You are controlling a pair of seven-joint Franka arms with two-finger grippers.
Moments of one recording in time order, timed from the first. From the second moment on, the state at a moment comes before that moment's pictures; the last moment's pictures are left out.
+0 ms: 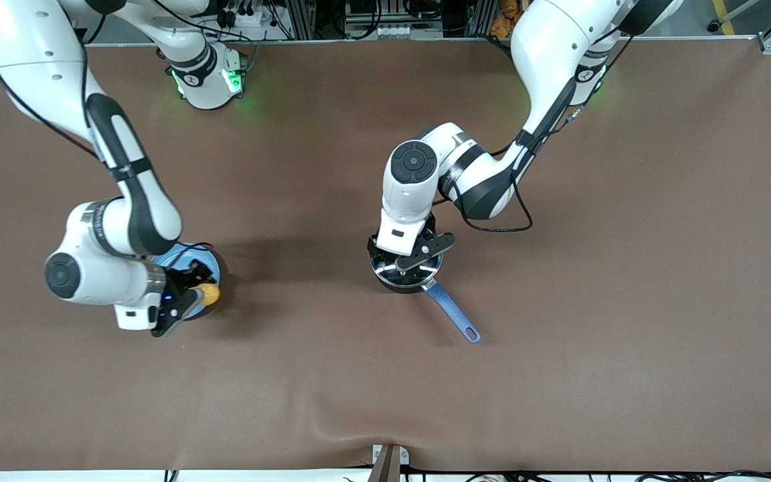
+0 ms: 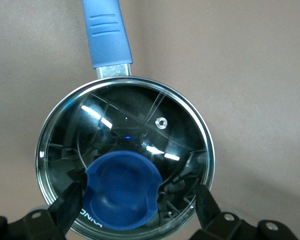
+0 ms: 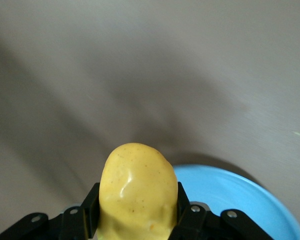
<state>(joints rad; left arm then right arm) -0.54 0.69 -0.28 -1.46 0.18 2.19 -1.36 0.00 0.58 0.15 -1.69 0.16 2.11 -0.66</state>
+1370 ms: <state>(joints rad) -0.54 0.69 -0.26 -1.46 0.18 2.17 -1.39 0.31 0.50 0.28 -1.69 0.16 2.19 0.38</state>
